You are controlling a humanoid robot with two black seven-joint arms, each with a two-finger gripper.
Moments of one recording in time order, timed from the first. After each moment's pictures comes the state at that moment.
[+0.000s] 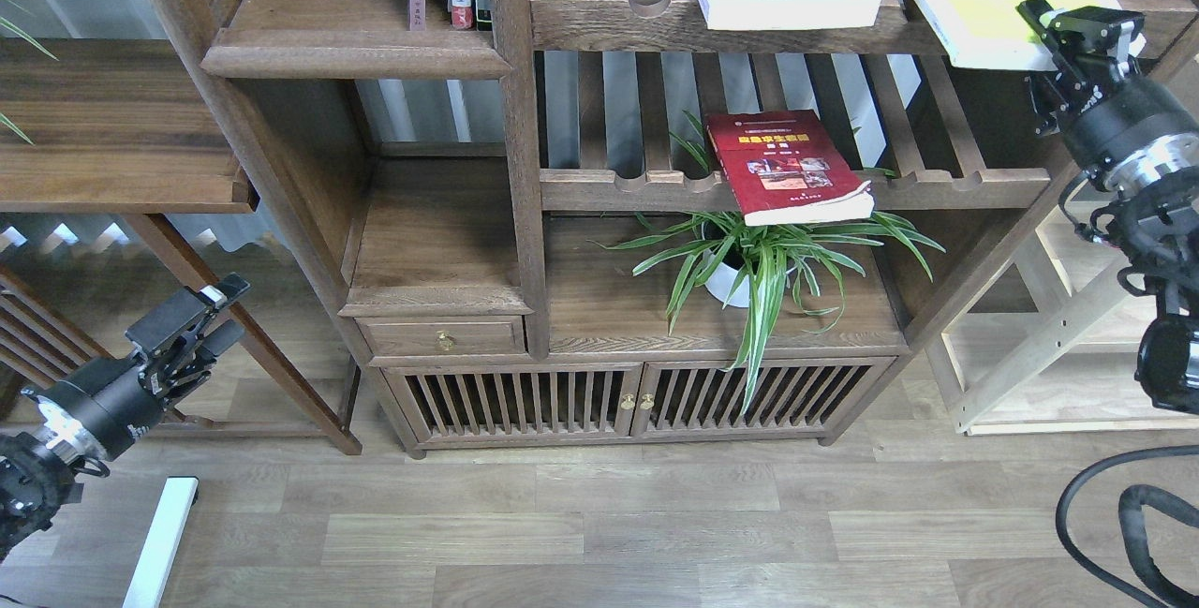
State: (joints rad) left arm -0.11 0.50 -1.23 -1.04 -0.40 -0.49 0.49; right arm 0.45 -0.43 1.68 0.99 0.41 0.11 -0.47
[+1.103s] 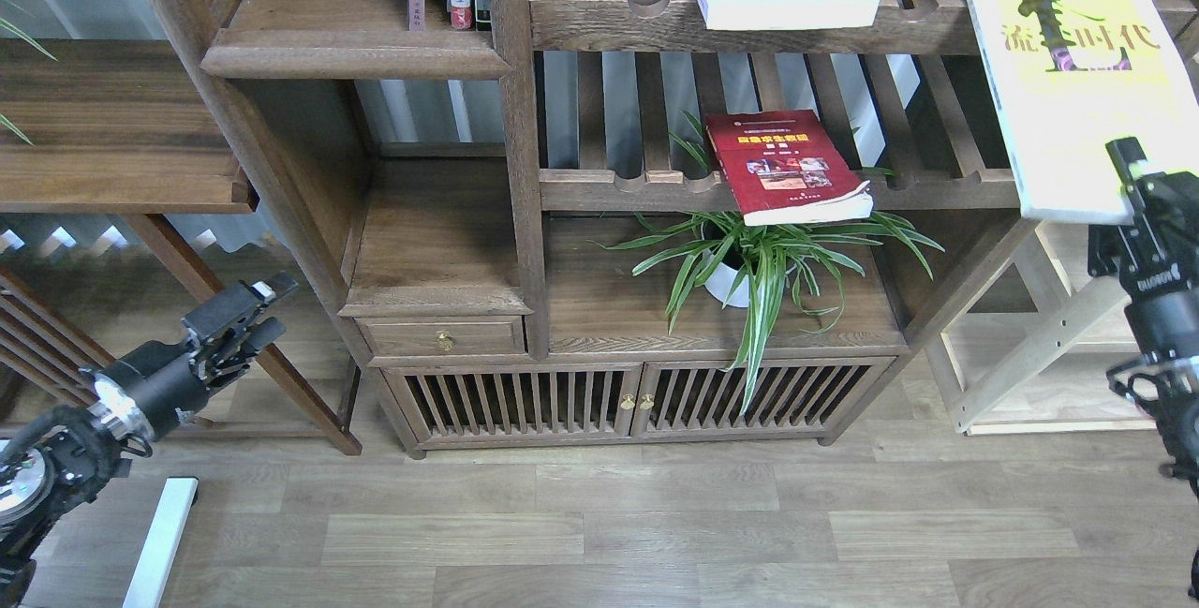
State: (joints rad) left arm -0.26 0.45 -1.06 -0.90 -0.39 -0.49 0.49; right arm -0.10 -0.43 1.76 1.22 0.70 0.52 -0.49
